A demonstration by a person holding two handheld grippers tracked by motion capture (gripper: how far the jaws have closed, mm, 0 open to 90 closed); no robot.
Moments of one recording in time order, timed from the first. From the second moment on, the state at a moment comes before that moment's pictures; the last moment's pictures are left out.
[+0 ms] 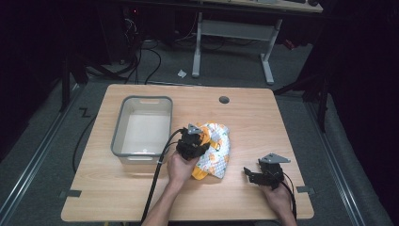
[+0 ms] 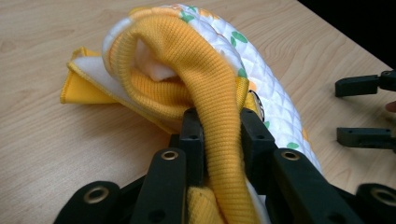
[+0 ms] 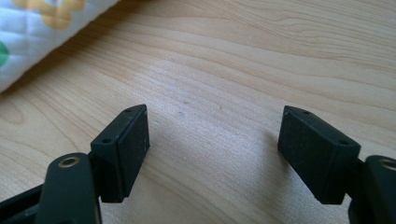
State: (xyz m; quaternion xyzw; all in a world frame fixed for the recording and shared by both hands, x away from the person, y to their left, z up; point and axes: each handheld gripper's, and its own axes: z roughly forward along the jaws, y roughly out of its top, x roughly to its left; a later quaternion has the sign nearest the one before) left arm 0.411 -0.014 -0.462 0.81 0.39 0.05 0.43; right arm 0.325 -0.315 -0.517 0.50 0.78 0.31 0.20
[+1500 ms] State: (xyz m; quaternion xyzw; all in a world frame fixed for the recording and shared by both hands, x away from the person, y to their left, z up) left arm 0.406 0.060 -0.401 0.76 0.40 0.05 0.51; right arm 0.325 -0.315 -0.518 0.50 0.78 0.31 0.20
